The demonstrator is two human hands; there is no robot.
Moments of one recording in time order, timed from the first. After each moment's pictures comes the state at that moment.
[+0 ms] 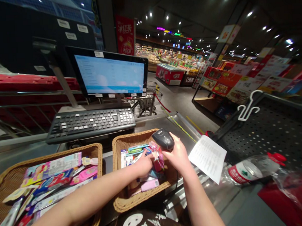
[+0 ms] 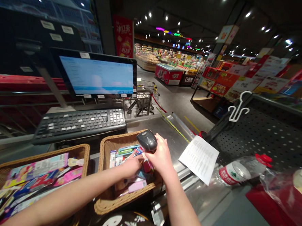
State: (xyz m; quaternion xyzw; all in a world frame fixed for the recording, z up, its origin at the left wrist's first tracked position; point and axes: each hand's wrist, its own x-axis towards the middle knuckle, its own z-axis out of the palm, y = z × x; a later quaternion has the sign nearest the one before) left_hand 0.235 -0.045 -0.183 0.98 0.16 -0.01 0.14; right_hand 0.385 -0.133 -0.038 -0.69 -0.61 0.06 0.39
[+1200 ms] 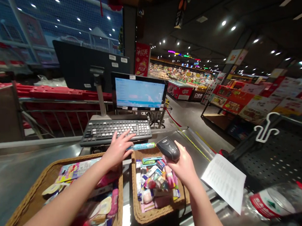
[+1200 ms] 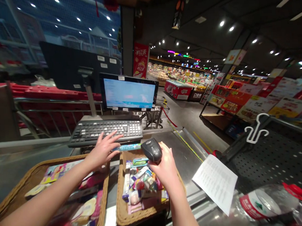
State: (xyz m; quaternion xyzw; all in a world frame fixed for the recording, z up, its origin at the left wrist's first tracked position) left_hand 0.045 0.015 -0.048 0.91 0.33 0.24 -0.05; right_hand 0.322 -0.121 -0.015 -0.65 -0.66 0.01 0.38
